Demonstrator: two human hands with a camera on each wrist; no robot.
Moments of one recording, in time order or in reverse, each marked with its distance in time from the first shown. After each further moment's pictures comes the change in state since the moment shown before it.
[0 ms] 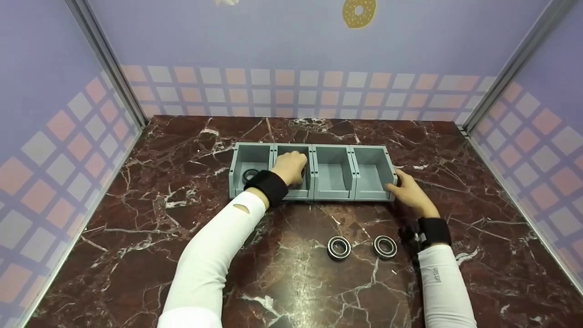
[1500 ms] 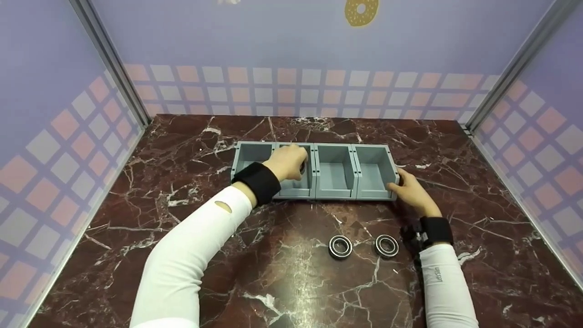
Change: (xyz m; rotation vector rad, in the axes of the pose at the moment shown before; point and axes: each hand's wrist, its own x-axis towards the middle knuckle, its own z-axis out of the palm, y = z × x) left_hand -0.034 0.008 -0.044 -0.025 -0.042 0.059; right_hand 0.000 0.001 -0.001 0.020 -0.010 0.000
